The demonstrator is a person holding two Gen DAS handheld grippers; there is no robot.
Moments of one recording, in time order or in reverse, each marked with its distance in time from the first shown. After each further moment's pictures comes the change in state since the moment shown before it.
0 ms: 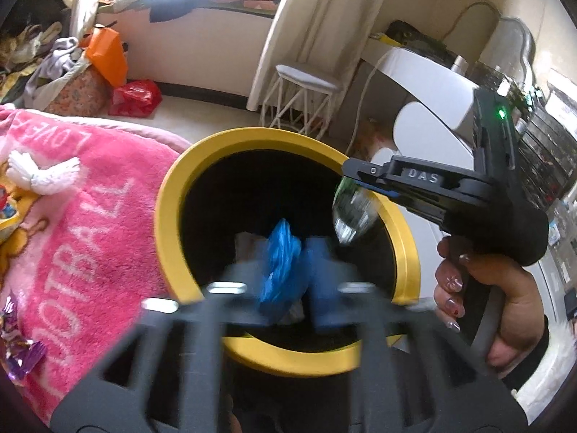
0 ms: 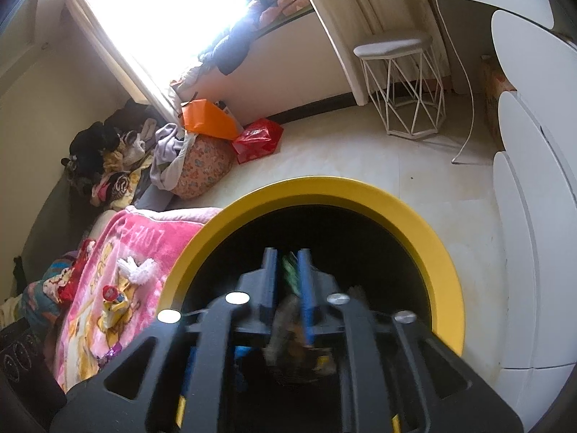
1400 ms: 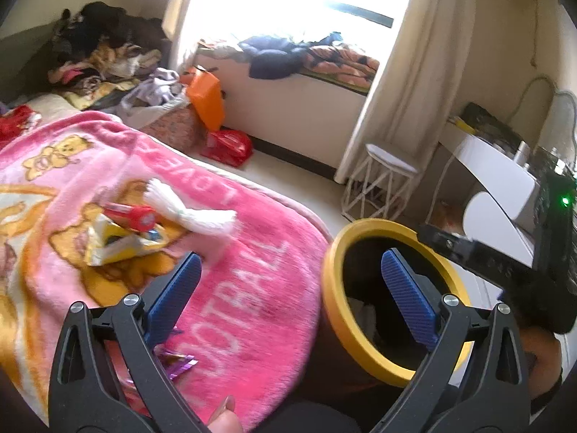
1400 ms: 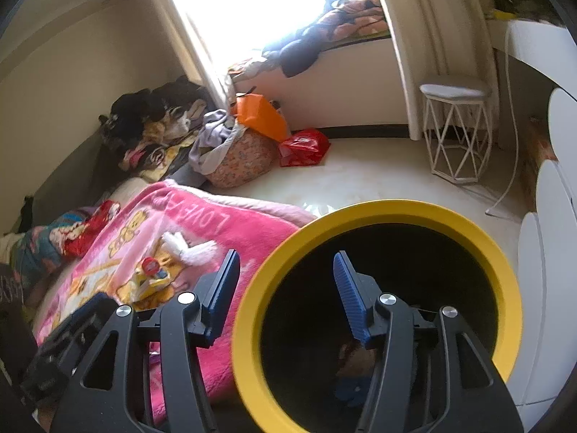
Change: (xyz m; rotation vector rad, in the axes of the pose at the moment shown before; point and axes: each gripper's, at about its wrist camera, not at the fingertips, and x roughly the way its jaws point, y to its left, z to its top) left arm -0.107 0.080 0.003 -0.164 -0.283 0.294; right arm -0.011 0.098 -0.016 -0.263 -0.036 0.090
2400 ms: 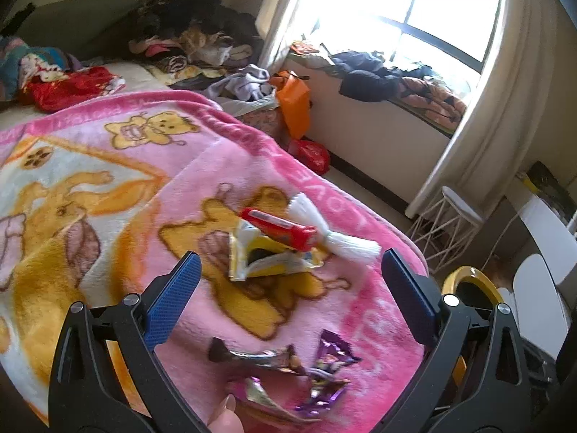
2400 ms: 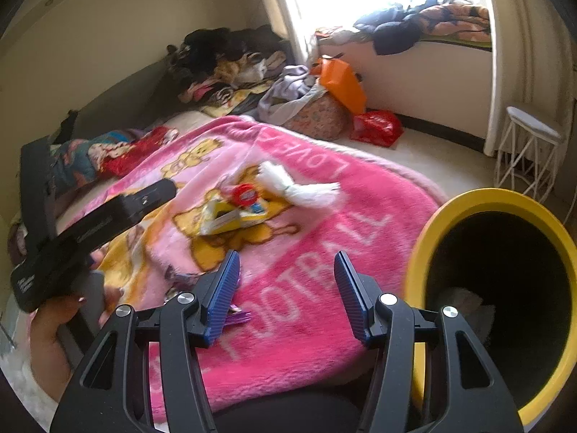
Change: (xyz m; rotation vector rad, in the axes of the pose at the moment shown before) left arm -0.023 0.141 0.010 -0.231 -0.037 0.206; right arm 0.035 0.136 -0.050 -0.270 0.140 0.165
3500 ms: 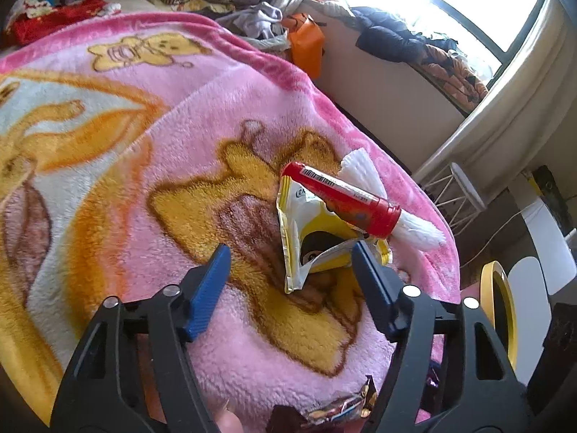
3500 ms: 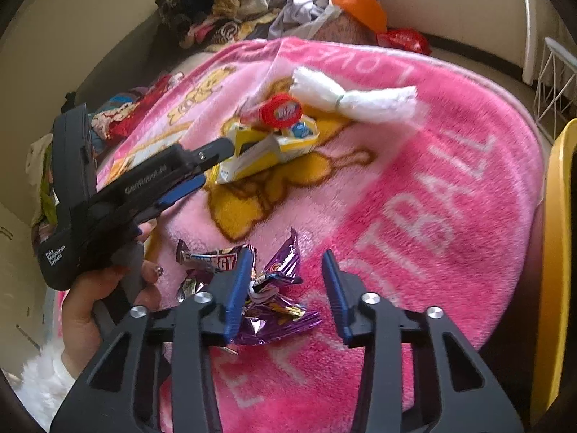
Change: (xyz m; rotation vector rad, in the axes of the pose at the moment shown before) left arm 0.090 0.062 -0.002 -0.099 0.239 -0.064; right arm 0.100 0.027 -0.009 0.117 0.310 0.114
